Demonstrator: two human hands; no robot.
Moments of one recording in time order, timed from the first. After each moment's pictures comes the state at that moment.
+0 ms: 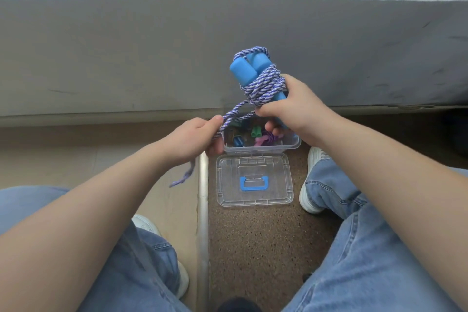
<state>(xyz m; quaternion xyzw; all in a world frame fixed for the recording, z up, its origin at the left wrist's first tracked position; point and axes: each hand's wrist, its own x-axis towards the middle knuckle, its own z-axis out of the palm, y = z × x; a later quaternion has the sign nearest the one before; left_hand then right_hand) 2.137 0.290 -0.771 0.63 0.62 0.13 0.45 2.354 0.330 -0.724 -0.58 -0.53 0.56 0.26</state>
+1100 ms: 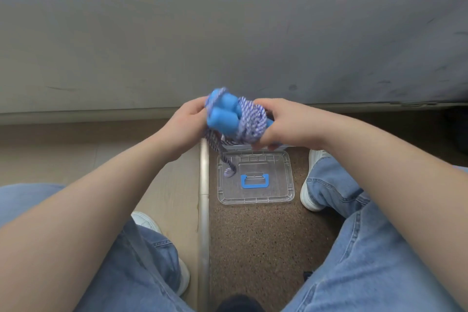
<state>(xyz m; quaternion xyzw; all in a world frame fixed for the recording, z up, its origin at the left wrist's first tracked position) 2.135 0.299 -0.776 0.52 0.56 0.34 0.55 2.355 0.320 -0.725 -0.49 -0.67 0.55 0.05</state>
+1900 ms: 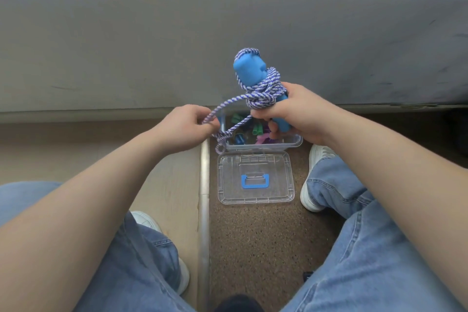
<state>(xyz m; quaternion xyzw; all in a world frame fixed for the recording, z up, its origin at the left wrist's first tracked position) 2.120 0.299 -0.769 0.65 0.66 0.11 0.36 2.359 0.326 -0.719 -0.54 -0.52 0.64 0.19</state>
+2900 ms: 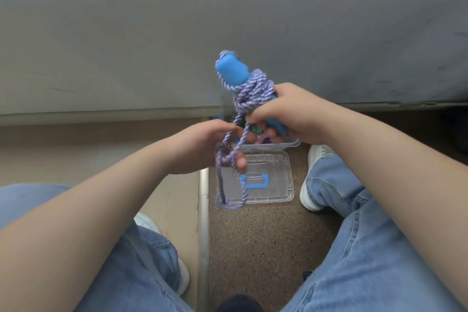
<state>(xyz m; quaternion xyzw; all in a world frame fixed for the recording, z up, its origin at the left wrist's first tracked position) 2.151 0.278 -0.761 0.40 0.38 0.18 0.82 2.348 0.320 -0.704 -0.53 -0.54 0.64 0.14</state>
